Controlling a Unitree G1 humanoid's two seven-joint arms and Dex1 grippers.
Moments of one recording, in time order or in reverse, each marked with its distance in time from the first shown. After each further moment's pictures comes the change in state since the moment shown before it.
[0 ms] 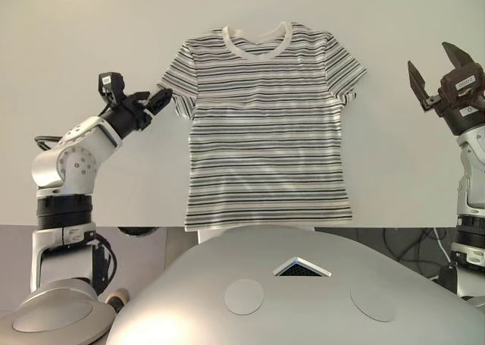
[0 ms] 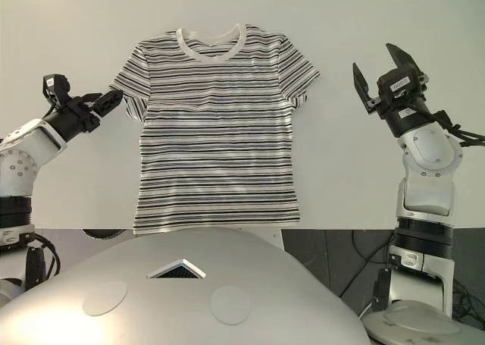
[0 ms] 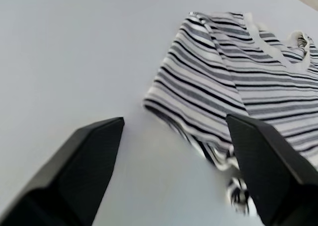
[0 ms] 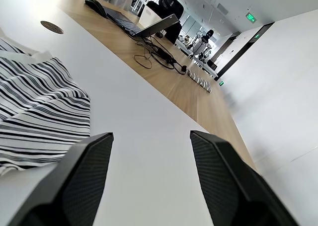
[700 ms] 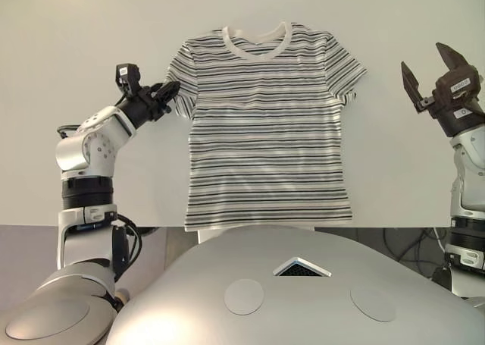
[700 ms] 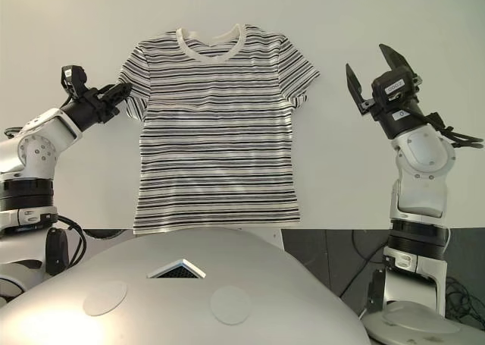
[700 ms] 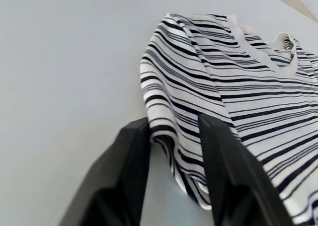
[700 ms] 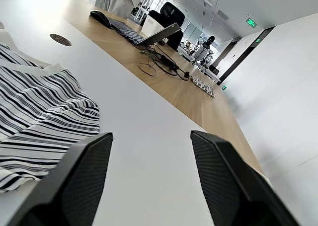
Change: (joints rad) left arm -0.074 -0.098 0.013 0.084 0.155 0.002 -0.109; right arm 0.010 0.033 0.007 -0.008 0.001 -0.018 0.006
